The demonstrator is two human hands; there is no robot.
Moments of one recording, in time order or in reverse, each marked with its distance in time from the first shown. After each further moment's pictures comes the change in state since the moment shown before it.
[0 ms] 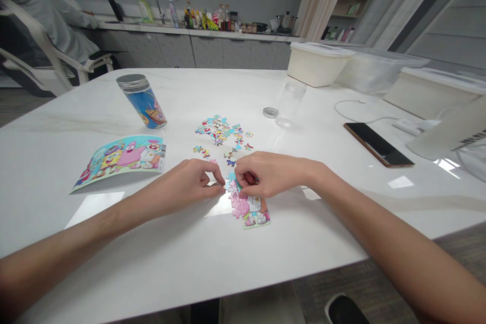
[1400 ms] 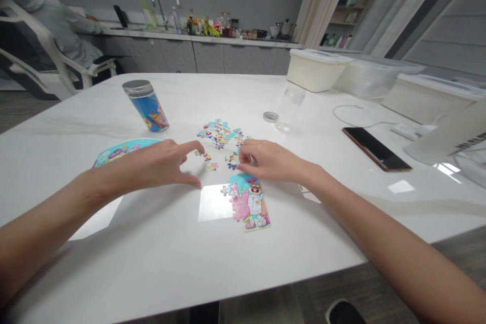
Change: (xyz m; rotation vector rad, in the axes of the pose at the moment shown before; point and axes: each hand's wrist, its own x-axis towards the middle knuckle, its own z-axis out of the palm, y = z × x) left_hand 0.002 -0.025 -0.053 0.627 -0.001 -0.038; right_hand 0.005 0.017 -0.001 -0.188 0.373 0.083
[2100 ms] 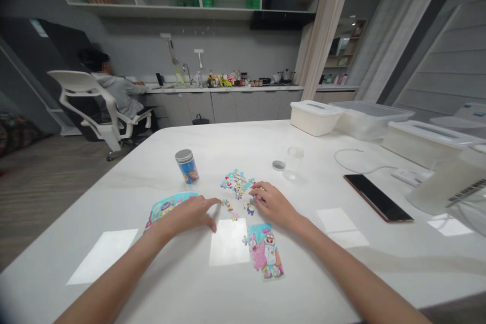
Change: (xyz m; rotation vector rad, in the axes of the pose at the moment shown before) left_hand -0.002 -0.019 -0.007 -0.060 -0.145 -0.072; right_hand 0.018 0.029 0.037 0.049 0.349 0.039
